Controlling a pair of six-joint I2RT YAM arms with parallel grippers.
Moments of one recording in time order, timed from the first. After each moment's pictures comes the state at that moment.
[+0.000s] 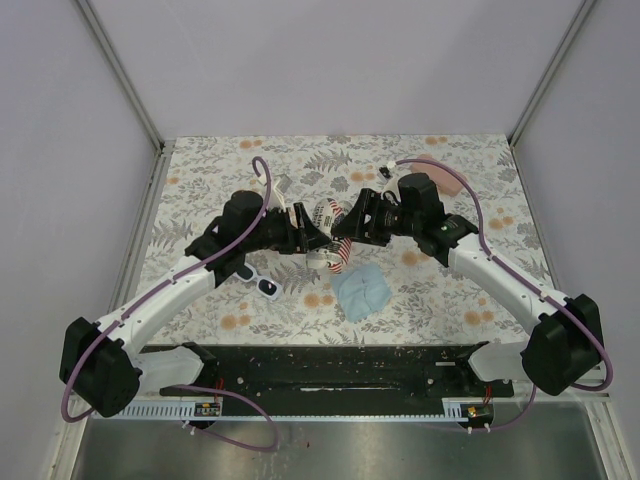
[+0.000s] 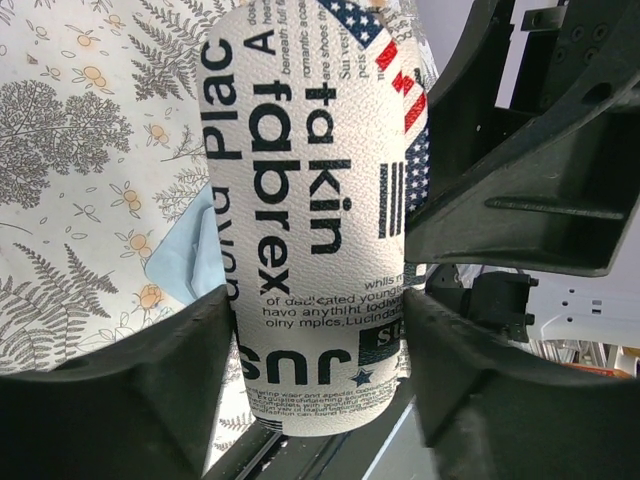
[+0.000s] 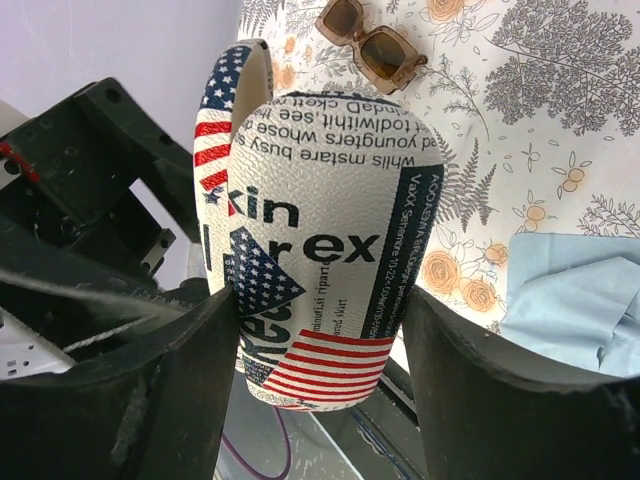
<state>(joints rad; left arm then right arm) -0.58 1.17 0.91 -0.16 0.41 -0.67 0.55 1.33 1.05 -0.24 -0.47 0.80</state>
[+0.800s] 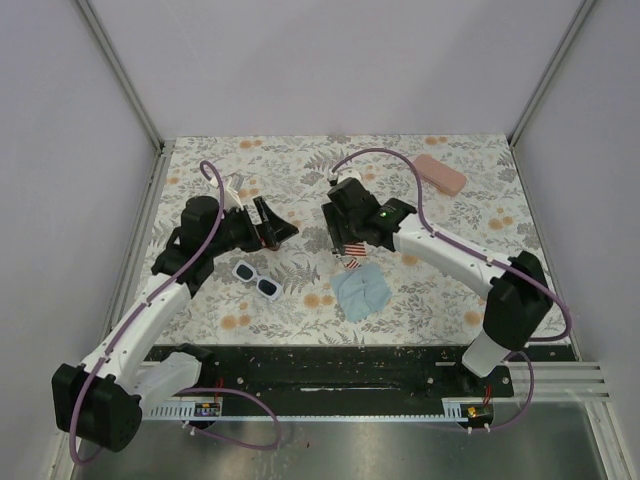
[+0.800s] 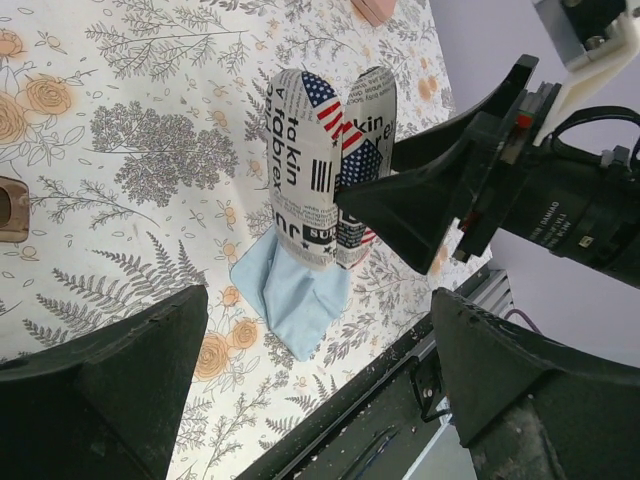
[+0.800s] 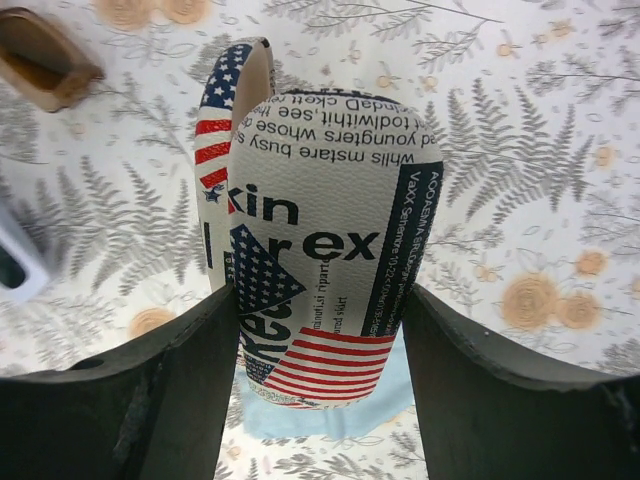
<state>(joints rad) -0.32 1.00 0.81 -0.21 0.45 -0.67 0.79 1.62 1.38 -0.60 0.27 0.35</state>
